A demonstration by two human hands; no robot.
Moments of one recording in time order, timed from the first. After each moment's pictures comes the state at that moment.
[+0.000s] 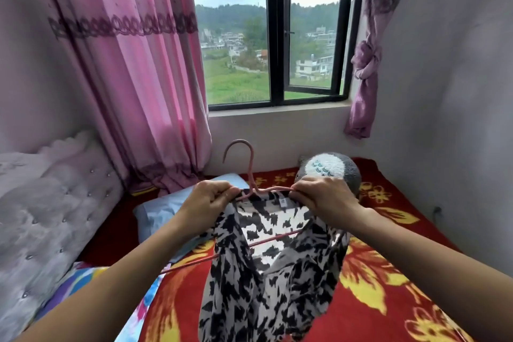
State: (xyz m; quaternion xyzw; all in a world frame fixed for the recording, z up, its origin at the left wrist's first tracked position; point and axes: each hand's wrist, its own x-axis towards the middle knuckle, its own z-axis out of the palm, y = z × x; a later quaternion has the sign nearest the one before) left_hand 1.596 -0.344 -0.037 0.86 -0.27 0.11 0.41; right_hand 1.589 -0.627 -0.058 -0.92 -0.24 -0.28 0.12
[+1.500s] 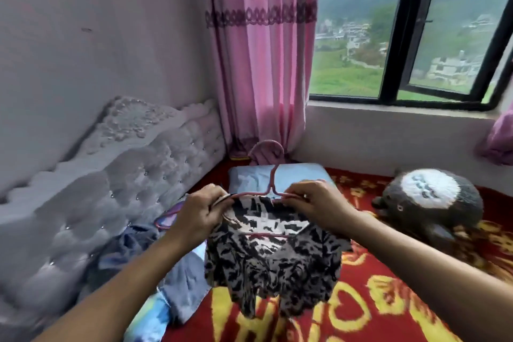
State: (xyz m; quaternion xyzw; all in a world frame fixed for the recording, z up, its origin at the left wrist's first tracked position) left_hand 1.430 -0.256 -0.073 0.92 -0.07 0.28 0.27; right_hand 1.541 -0.511 -0.057 -0.85 -0.42 -0.10 0.30
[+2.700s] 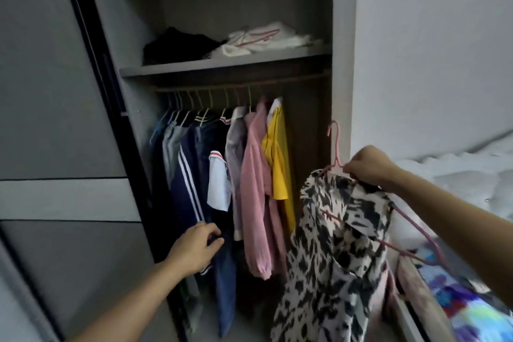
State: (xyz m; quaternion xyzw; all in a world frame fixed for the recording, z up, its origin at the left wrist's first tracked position) left_hand 0.515 -0.243 -0.057 0.72 0.65 0.22 0.05; right_hand 0.891 -0.186 0.074 -0.68 -0.64 0.17 0.31
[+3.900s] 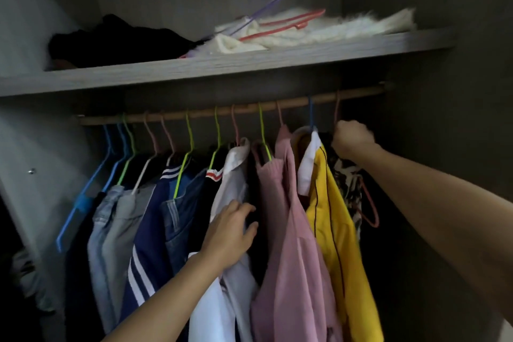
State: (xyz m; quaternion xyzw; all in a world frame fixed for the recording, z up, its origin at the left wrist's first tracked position) left_hand 0.462 0.187 0.007 0.82 0.49 0.30 -0.03; right_hand 0.752 0.242 0.140 -0.77 -0.58 -0.11 0.24
